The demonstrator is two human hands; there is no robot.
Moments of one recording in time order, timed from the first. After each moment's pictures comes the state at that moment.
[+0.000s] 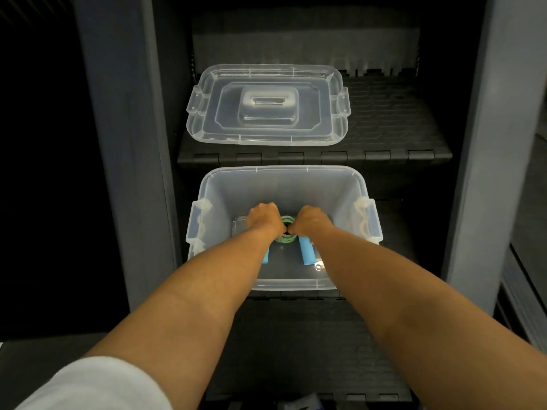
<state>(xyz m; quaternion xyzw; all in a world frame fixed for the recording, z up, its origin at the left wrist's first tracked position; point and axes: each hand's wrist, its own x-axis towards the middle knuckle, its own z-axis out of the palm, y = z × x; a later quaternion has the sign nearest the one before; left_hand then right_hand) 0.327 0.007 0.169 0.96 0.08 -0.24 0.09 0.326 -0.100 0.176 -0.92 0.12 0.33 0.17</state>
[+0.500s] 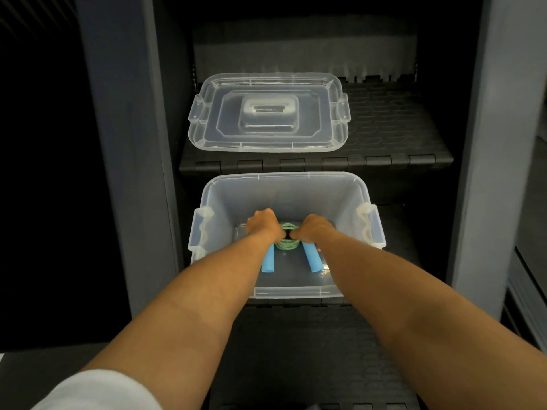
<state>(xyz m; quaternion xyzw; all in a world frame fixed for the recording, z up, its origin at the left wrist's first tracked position) 0.330 0.016 0.165 0.95 0.11 -0.25 0.15 0.327 -0.108 0.169 -0.91 0.13 0.34 0.20</state>
